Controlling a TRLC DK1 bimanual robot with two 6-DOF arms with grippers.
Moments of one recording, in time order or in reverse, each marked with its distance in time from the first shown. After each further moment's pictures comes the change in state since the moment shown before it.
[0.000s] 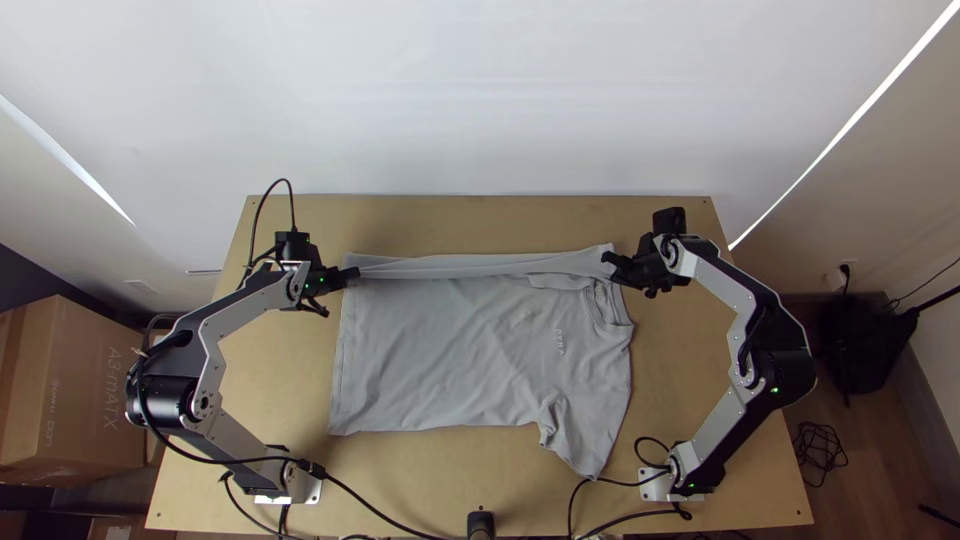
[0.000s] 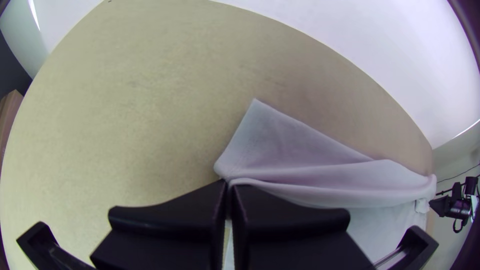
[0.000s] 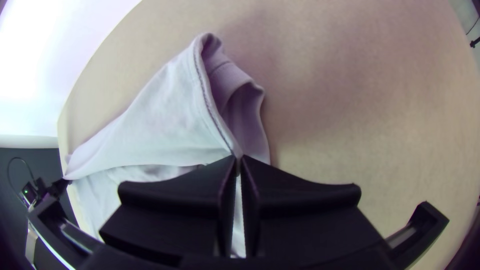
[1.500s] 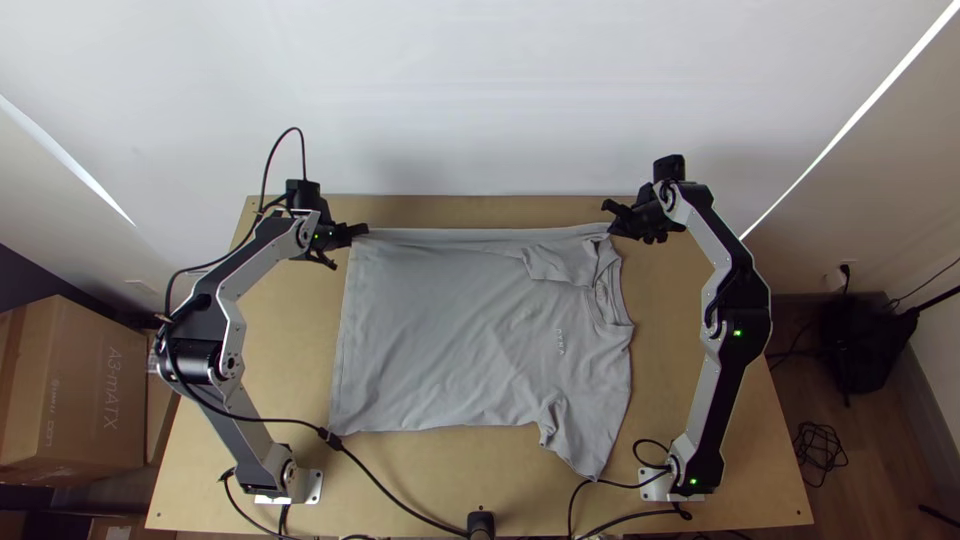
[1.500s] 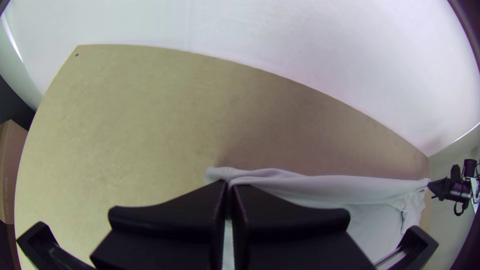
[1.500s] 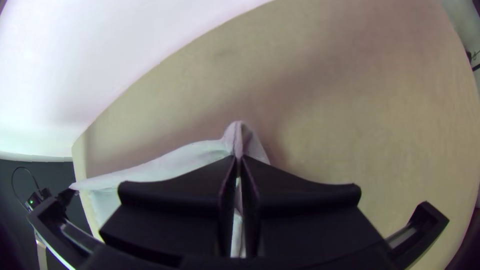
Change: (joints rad) left arm -0.039 0.202 0.463 -0.234 -0.016 0.015; right arm -0.018 0.360 0.664 -0.258 -0.054 0.011
